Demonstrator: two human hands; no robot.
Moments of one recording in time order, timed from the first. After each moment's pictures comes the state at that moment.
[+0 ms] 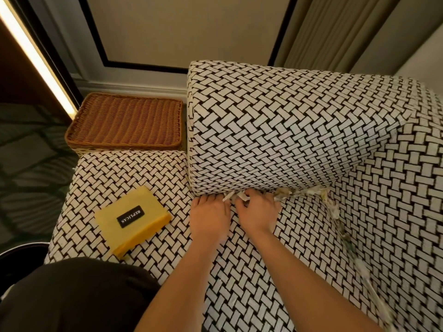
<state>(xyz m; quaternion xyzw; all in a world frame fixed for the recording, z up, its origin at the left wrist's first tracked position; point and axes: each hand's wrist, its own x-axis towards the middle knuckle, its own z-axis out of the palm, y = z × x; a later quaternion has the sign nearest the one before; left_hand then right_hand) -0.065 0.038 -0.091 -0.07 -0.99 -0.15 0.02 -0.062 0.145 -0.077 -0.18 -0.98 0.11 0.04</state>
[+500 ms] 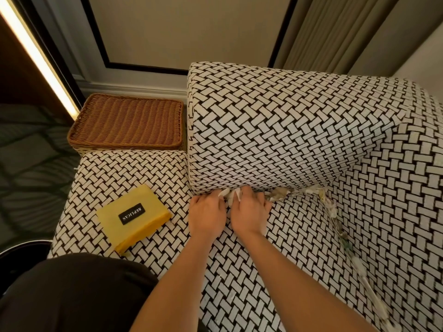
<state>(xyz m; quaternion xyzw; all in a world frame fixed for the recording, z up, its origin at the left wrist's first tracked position) -0.066 0.036 -0.087 -0.04 -0.96 -0.27 0.02 -0.054 0.126 -0.072 -0.16 -0.97 0.15 0.05</state>
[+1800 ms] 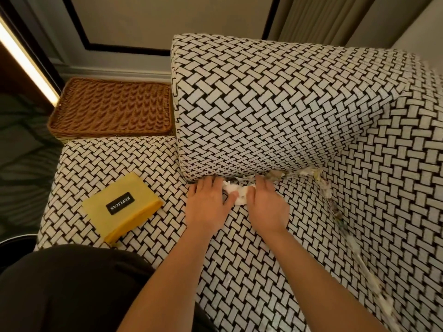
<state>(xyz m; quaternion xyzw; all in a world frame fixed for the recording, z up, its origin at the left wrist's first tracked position) -0.056 0.042 -0.088 -0.11 -0.98 -0.16 -0.02 -0.030 0.169 -0.068 -0.15 -0.99 0.05 0.03</state>
